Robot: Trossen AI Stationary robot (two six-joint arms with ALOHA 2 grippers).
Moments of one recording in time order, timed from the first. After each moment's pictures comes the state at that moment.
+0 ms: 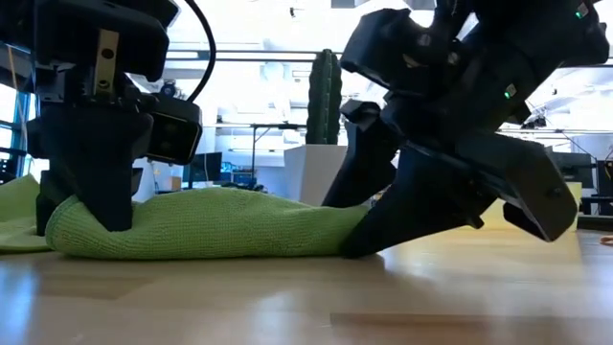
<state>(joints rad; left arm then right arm) -0.27 1.74 0.58 0.32 0.20 -1.18 0.47 2.01 1.07 0.03 0.40 -0.12</state>
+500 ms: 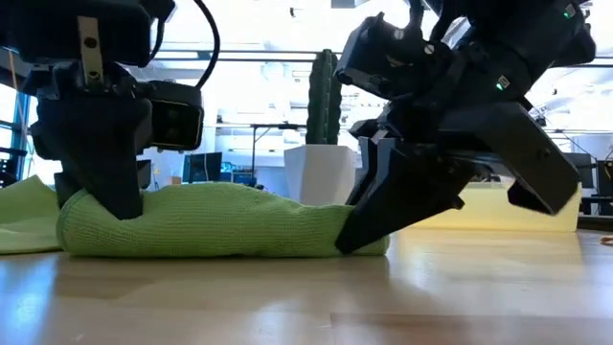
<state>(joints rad) -0.27 1.70 0.57 0.39 0.18 -1.02 0.45 2.01 1.07 -0.01 0.32 0.11</state>
